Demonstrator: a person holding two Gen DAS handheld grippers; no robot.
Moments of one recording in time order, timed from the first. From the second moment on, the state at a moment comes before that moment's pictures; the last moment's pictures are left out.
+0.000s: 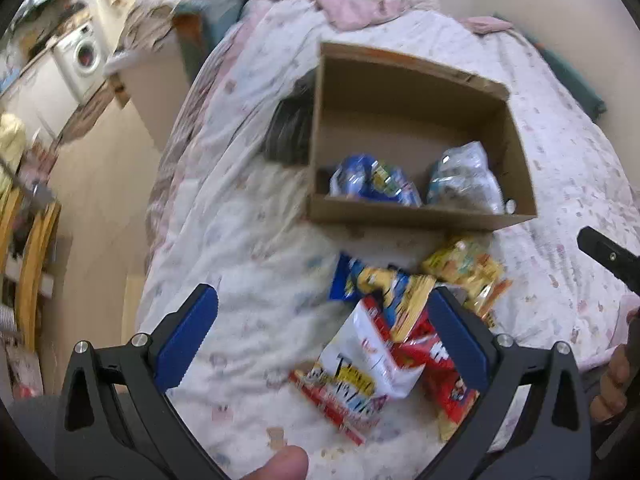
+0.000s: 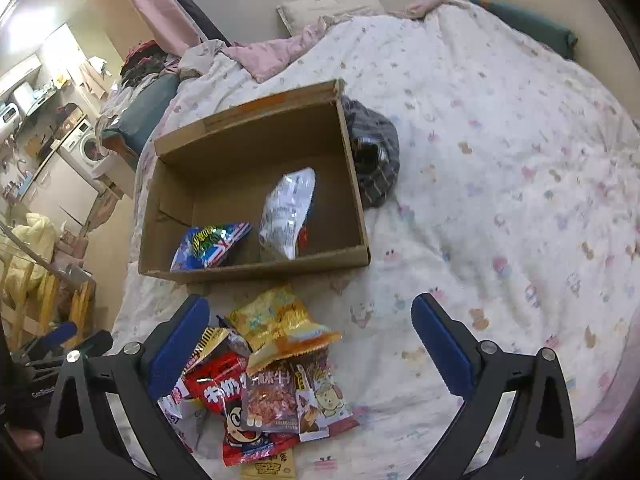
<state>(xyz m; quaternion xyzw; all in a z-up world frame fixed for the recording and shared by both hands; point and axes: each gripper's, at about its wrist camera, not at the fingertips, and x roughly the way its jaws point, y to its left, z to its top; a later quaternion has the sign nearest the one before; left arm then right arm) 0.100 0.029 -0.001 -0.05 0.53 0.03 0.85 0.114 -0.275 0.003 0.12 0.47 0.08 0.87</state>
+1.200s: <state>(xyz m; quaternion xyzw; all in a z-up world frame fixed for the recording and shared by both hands) 0.086 0.031 -0.117 -0.23 0.67 0.04 0.70 0.112 -0.317 -0.020 0.20 0.49 0.10 0.85</state>
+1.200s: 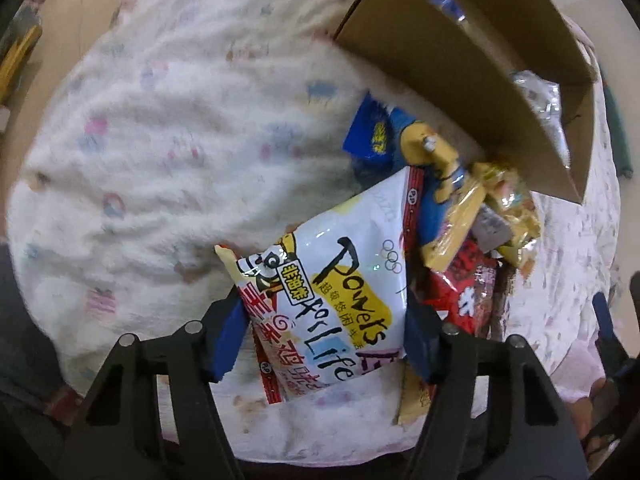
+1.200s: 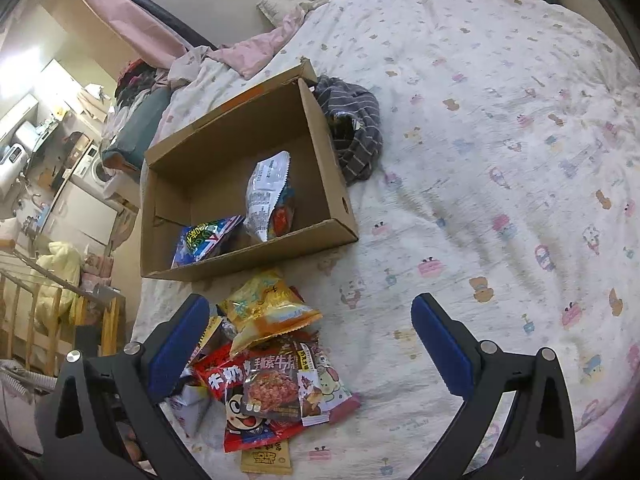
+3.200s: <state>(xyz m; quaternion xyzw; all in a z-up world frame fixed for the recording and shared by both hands) 0.142 0.045 -0.023 -0.09 0.56 0.00 0.82 0.129 -0.230 -0.005 0.13 0.49 0.31 0.80</state>
